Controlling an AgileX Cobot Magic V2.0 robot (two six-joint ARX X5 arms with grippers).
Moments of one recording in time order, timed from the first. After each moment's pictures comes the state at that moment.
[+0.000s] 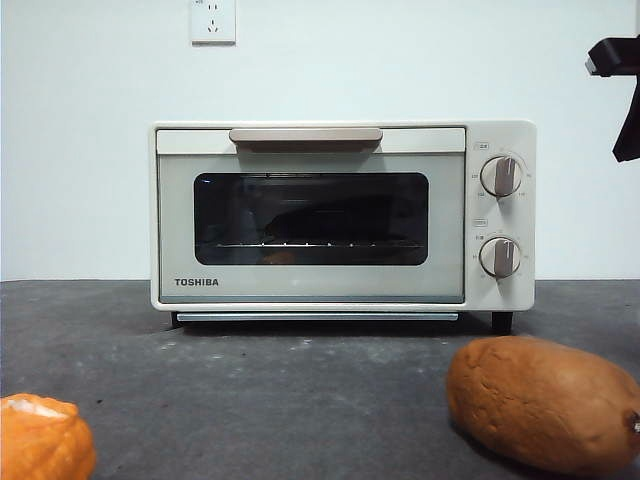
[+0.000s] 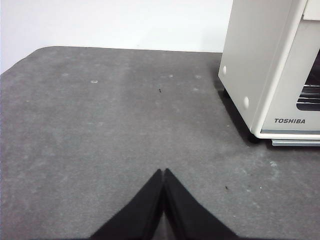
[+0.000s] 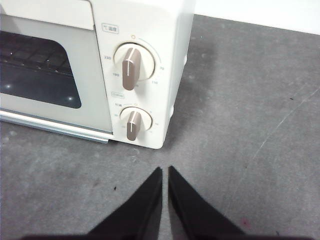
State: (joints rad) left arm 0.00 0.01 0.03 -0.18 0.04 -0.03; right arm 0.46 0.72 0.47 -0.17 0.26 0.10
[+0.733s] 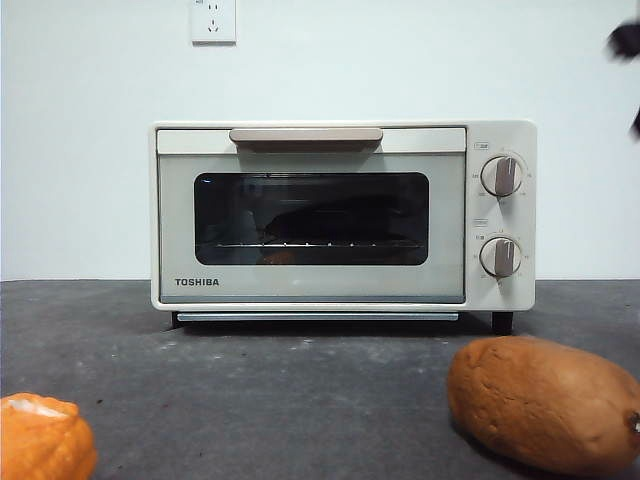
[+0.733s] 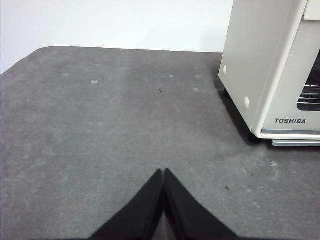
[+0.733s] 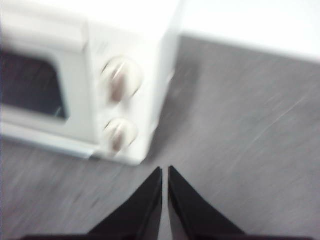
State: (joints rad) left arm 0.00 0.01 0.03 -0.18 0.04 -0.03; right arm 0.42 0.58 0.47 -0.19 0.30 0.02
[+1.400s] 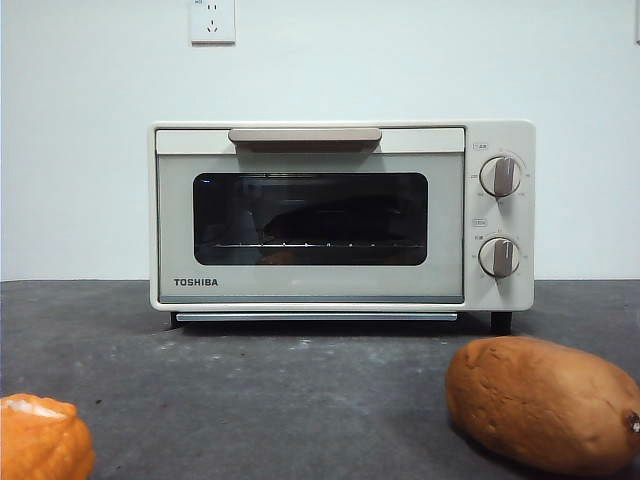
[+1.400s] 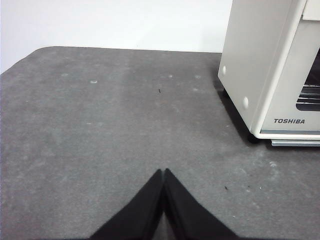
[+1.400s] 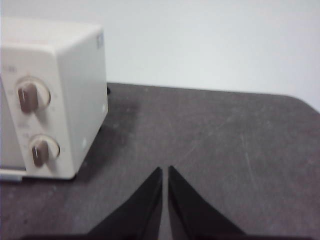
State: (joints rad) left arm 0.00 0.01 0.03 -0.18 0.04 -0.03; right arm -0.06 0.05 0.15 -0.17 -0.06 -0.04
